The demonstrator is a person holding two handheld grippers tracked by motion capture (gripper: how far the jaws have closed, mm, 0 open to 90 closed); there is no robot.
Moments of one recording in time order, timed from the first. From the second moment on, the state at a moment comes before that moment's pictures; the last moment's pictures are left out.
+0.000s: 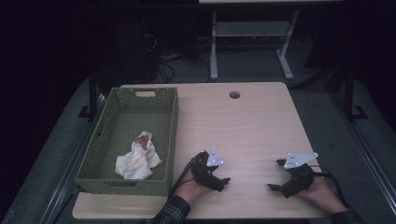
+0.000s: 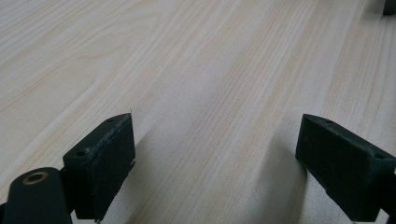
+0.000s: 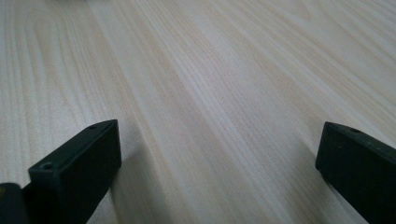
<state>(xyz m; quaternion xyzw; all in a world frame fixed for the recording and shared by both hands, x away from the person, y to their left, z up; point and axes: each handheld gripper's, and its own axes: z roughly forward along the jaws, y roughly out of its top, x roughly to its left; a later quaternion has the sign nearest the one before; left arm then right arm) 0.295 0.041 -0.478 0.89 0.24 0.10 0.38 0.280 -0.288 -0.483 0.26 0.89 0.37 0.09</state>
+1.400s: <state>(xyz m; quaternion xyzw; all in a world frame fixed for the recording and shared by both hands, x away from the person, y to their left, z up) 0.300 0.058 -0.451 0.88 0.29 0.09 0.38 0.282 -0.287 -0.483 0.27 0.89 0.37 0.09</state>
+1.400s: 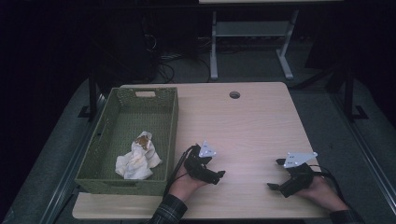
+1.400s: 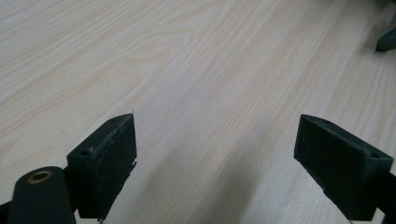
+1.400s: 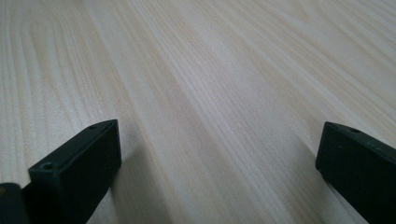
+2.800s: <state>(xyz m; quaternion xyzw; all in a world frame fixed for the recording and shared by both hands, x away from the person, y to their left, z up) 0.304 0.062 -0.416 0.87 0.31 0.10 0.38 0.284 -0.288 -0.483 0.29 0.88 0.37 0.10</state>
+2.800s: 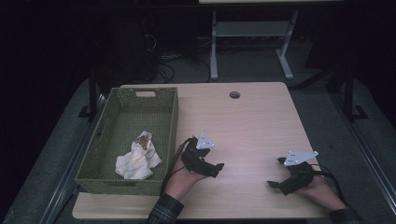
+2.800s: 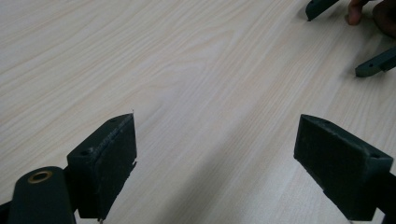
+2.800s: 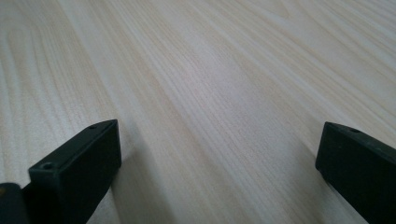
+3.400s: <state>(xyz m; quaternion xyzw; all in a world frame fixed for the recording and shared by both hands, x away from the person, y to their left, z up) 0.311 0.061 -0.396 0.87 0.29 0.09 0.39 0.284 -0.288 -0.483 0.29 0.88 0.37 0.10</state>
